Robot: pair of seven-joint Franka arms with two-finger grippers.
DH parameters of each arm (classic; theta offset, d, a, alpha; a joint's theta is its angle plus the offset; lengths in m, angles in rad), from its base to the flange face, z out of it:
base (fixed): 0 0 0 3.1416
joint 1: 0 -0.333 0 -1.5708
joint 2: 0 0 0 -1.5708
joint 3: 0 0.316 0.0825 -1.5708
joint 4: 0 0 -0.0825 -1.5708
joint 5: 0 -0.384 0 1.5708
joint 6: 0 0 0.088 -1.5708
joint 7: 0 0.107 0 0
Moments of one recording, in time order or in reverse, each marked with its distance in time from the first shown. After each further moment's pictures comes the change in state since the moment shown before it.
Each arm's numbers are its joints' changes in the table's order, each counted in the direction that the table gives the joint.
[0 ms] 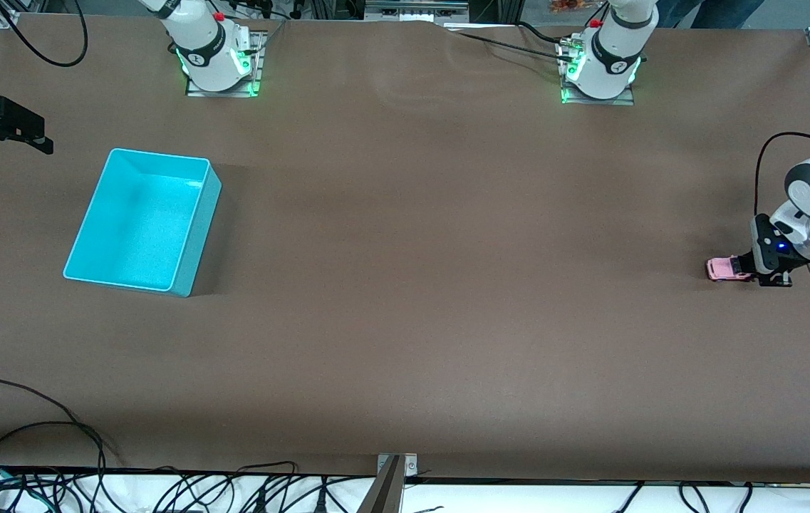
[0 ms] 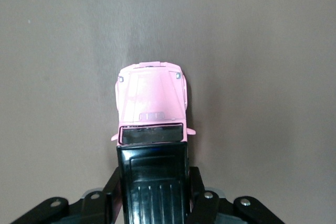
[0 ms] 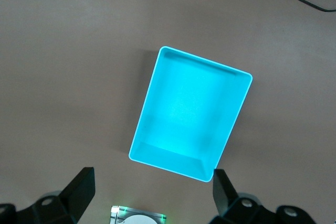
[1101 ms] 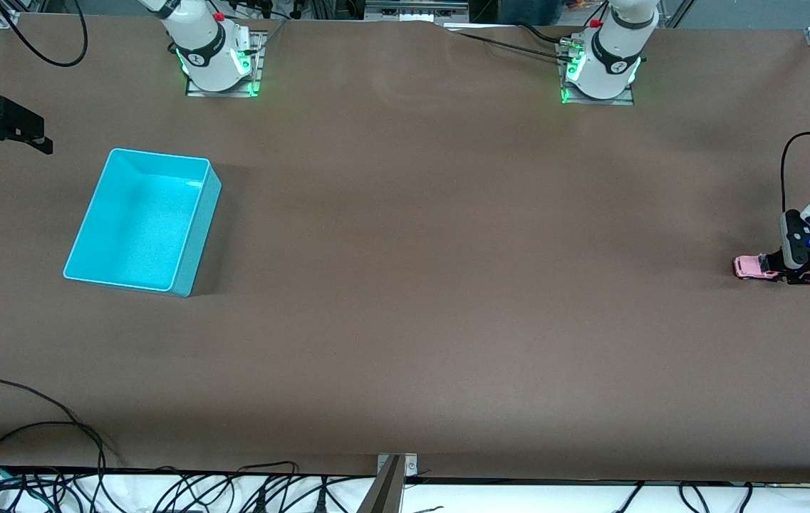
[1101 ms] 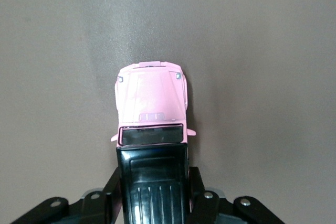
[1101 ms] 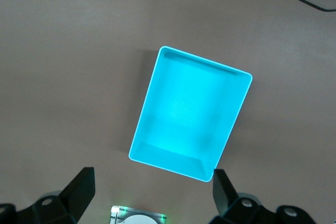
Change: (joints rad) left arm -0.071 -0.044 -0.001 -0.072 0.000 -0.001 0.125; right arm 0.000 0.000 -0.001 0.000 0.000 0.000 0.000
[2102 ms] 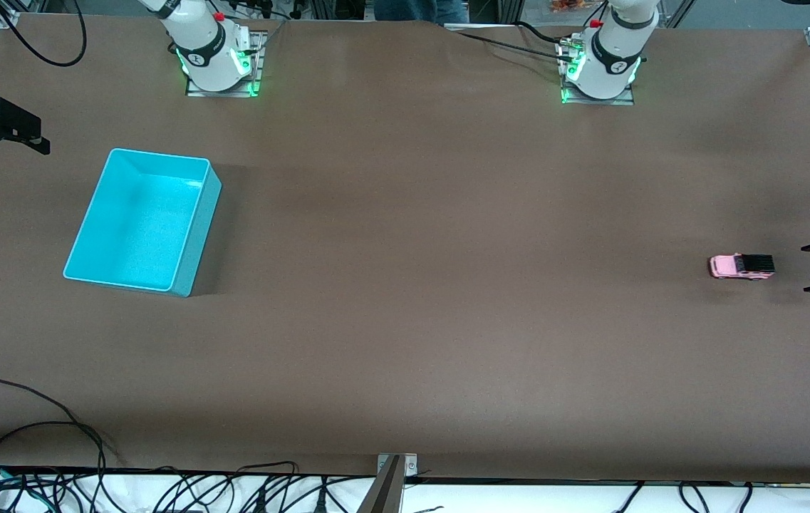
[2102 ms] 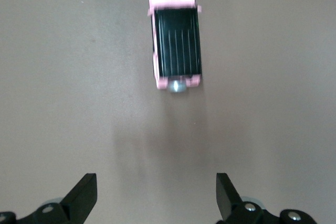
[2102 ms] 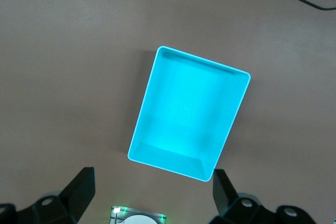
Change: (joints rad) left arm 0.020 -0.008 -0.009 -0.289 0.000 0.411 -0.052; right arm 0.002 0.000 -0.006 0.000 0.000 -0.001 0.001
